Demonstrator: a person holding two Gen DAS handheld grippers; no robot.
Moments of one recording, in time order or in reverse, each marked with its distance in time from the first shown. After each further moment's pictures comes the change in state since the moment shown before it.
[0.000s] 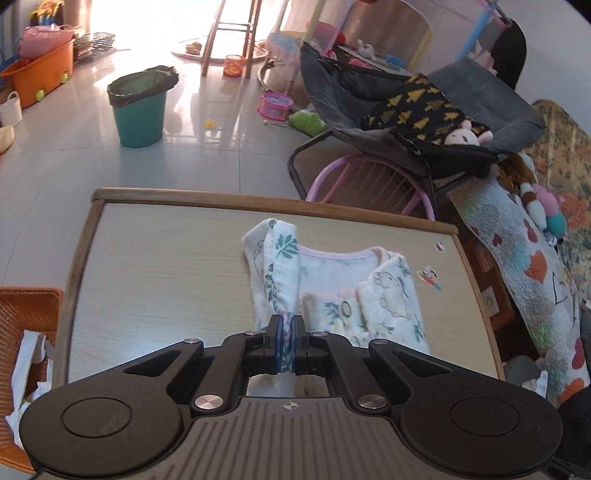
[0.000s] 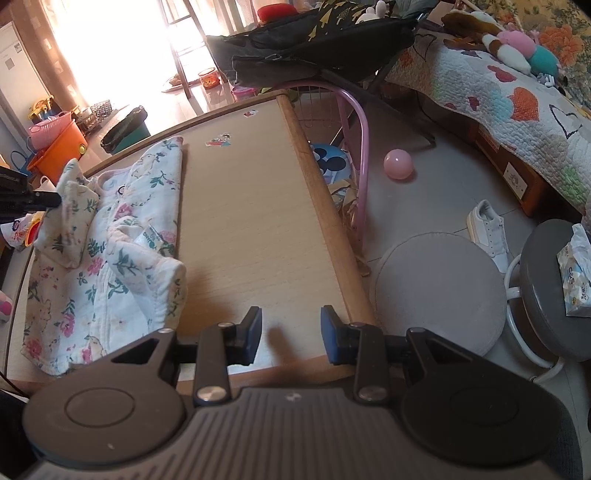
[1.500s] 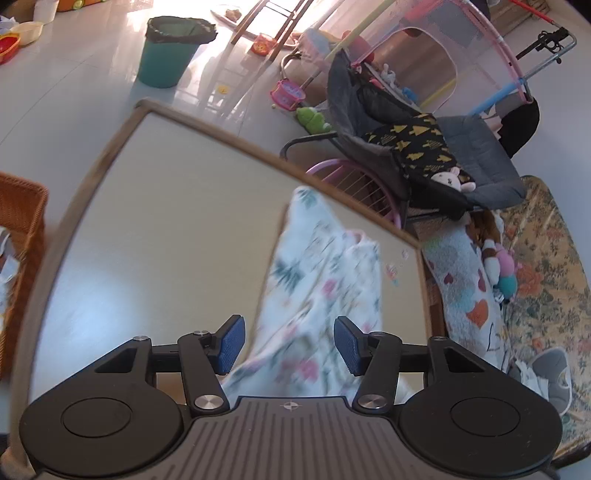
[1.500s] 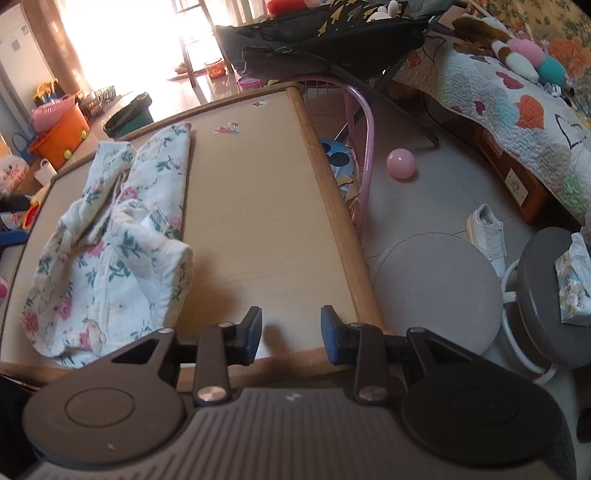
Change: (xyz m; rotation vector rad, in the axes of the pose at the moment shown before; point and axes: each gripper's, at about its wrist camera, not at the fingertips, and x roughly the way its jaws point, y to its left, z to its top) left arm -0.049 0.055 -0.084 -0.324 0.007 -0.176; right arm 0.002 0.015 -0.005 -0.082 0.027 -0.032
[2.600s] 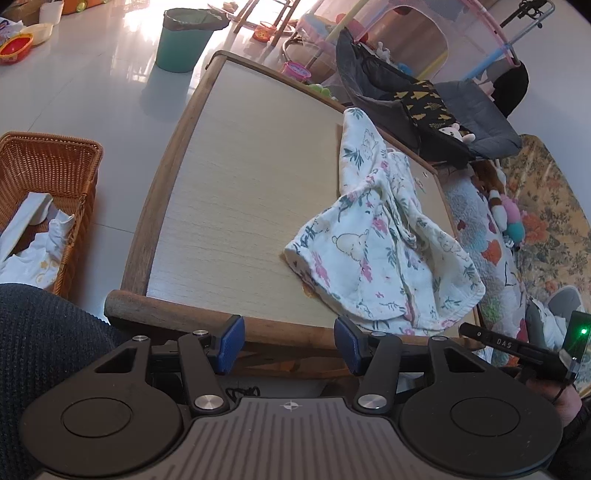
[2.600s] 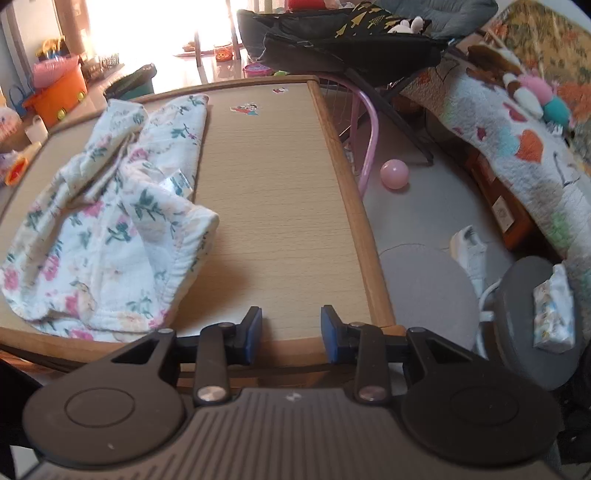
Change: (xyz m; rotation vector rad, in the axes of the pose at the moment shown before) left arm -0.055 0.073 -0.110 0.084 0.019 0.015; right arm -0.003 0.021 -0.004 -0.072 -0.003 -0.039
